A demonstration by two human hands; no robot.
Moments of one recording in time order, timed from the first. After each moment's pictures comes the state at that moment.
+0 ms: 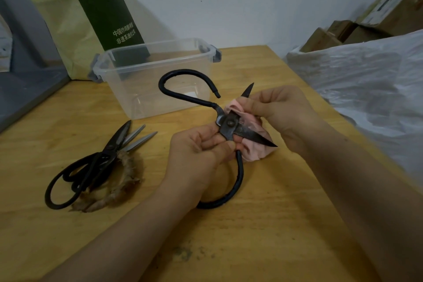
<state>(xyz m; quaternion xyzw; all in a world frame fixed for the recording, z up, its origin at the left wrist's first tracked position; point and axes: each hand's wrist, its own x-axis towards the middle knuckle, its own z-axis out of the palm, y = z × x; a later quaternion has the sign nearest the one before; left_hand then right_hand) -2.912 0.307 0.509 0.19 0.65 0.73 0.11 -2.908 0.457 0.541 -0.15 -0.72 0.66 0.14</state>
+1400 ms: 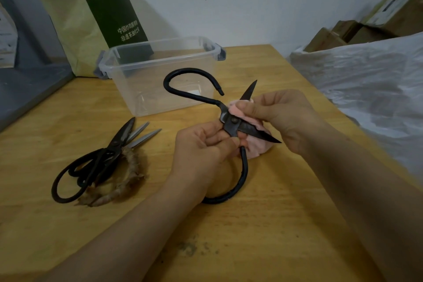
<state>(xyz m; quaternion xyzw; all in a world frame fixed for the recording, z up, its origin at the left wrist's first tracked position) -2.916 0.308 0.506 0.18 0.64 0.74 0.11 -2.903 0.449 0.542 -0.14 -0.67 0.72 0.09</state>
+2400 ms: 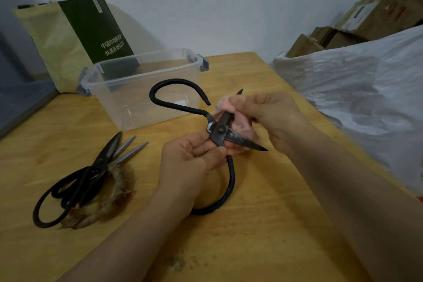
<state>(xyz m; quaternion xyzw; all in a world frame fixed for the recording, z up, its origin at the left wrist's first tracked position) -2.914 0.310 0.508 0.19 0.64 0.74 0.10 -2.903 0.458 0.547 -0.16 -0.61 0.76 0.13</state>
